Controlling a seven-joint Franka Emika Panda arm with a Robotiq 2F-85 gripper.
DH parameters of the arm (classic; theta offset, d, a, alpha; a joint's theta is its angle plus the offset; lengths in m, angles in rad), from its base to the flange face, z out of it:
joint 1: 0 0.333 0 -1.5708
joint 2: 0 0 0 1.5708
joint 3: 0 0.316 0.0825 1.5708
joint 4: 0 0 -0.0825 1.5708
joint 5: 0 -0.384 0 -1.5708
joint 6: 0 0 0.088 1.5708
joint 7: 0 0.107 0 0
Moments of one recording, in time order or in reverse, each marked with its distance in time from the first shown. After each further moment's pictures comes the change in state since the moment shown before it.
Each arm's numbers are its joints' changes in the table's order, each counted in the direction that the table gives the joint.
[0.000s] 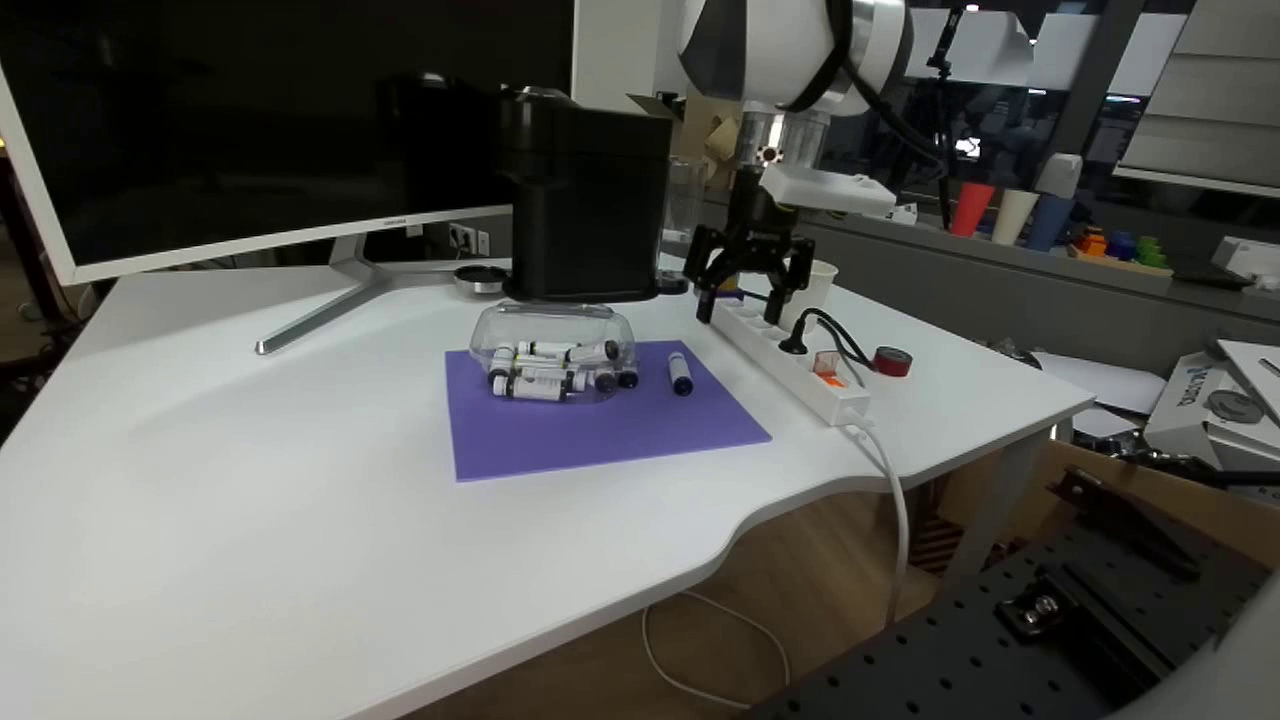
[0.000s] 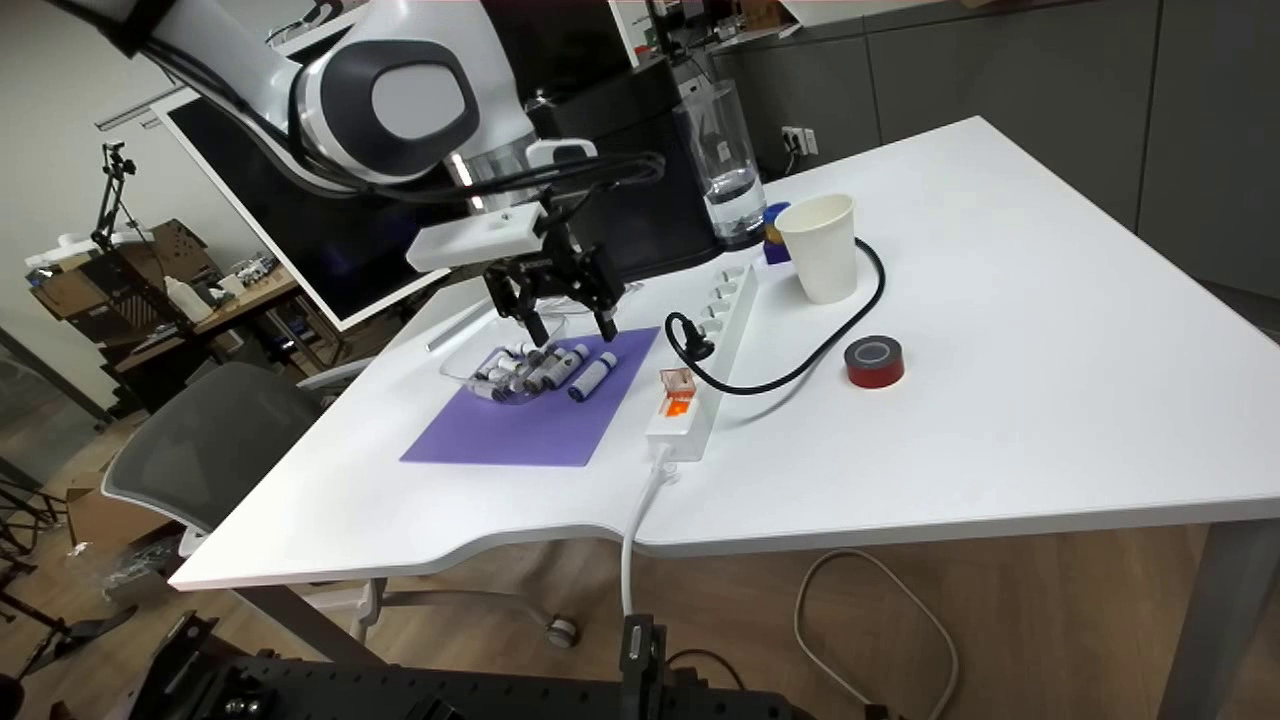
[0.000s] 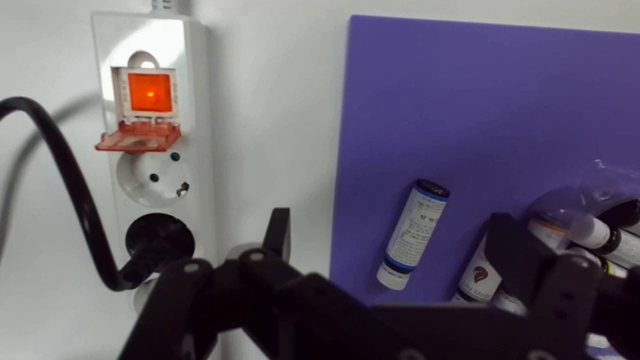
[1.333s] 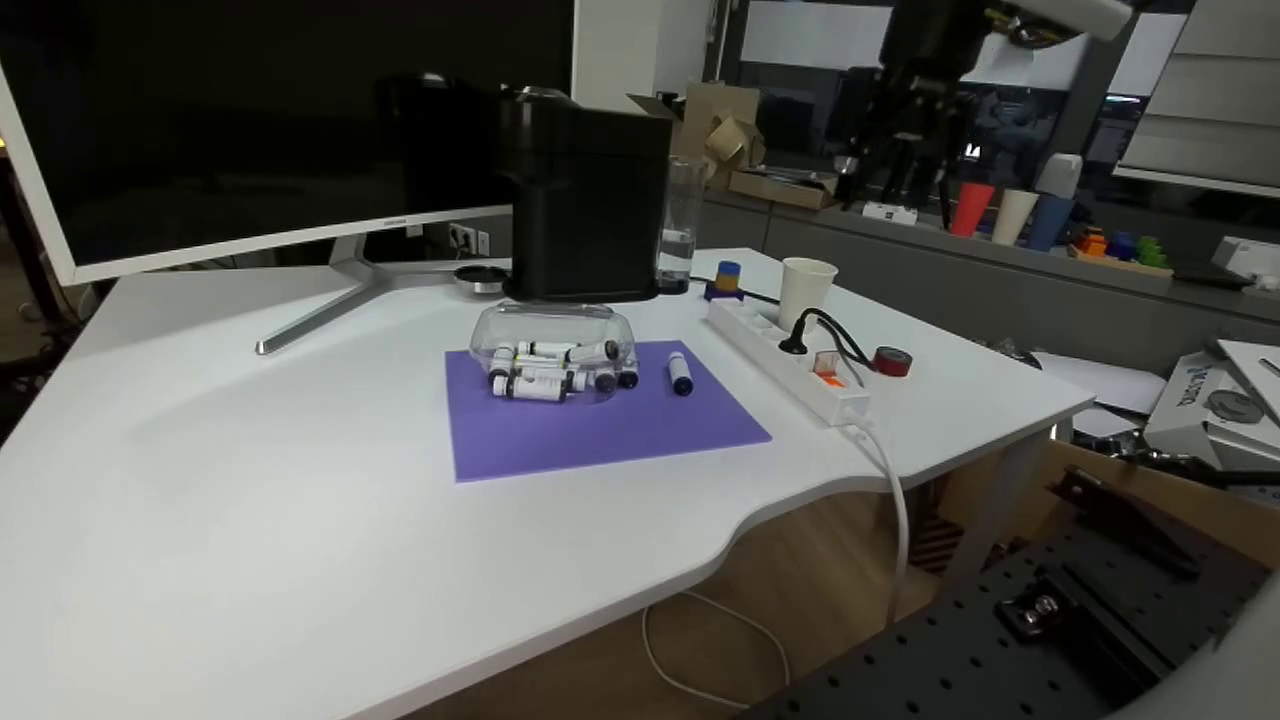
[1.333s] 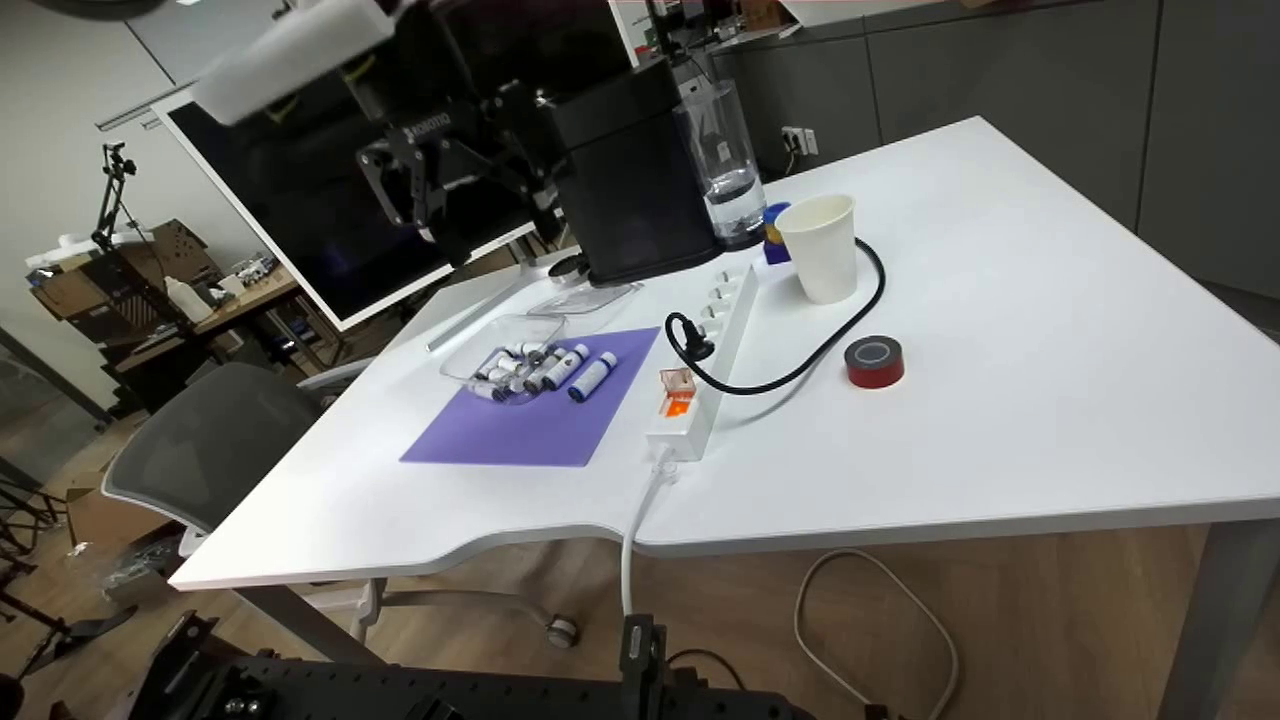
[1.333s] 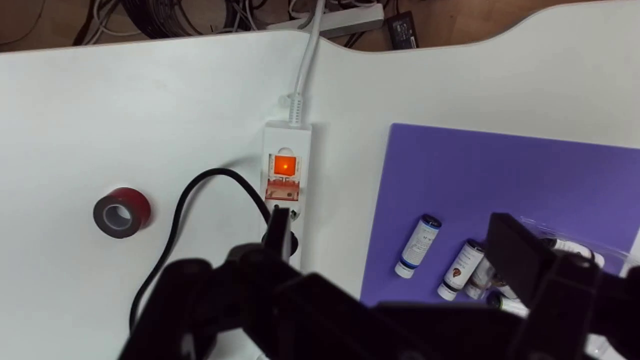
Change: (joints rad) arm 0.006 -0.567 -0.189 -0.241 0.249 -0.268 -0.024
